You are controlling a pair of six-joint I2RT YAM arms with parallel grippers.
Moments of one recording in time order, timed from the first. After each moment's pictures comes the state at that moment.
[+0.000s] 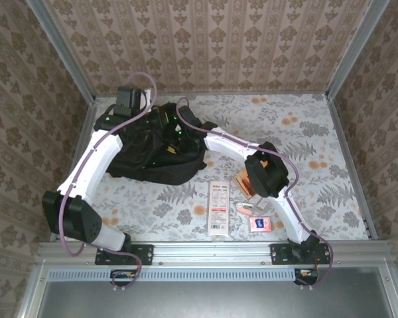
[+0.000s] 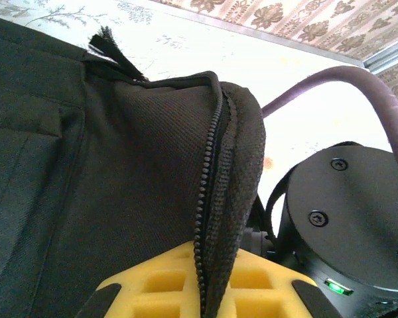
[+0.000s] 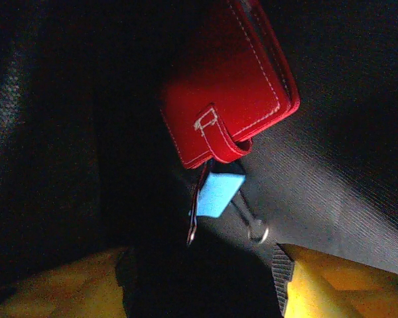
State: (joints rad) left arm -0.33 1.47 1.44 -0.68 0.29 -0.45; right arm 0.71 2.33 1.98 -0.37 -0.39 1.15
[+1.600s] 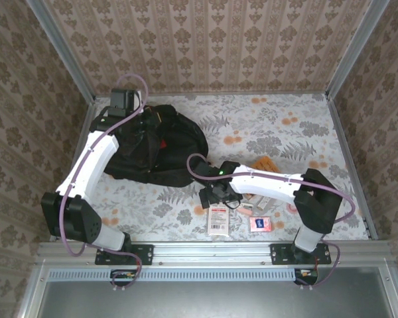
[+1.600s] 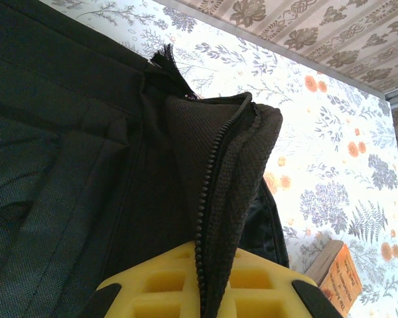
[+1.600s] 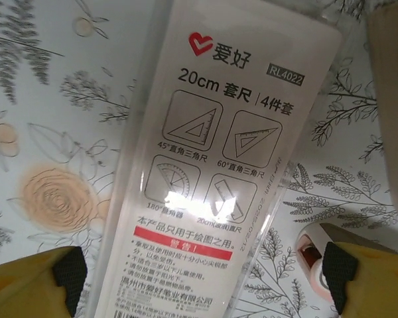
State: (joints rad) left arm -0.26 1.46 1.40 -0.67 0.26 -0.52; right arm 0.97 1.72 1.20 -0.93 0.14 0.77
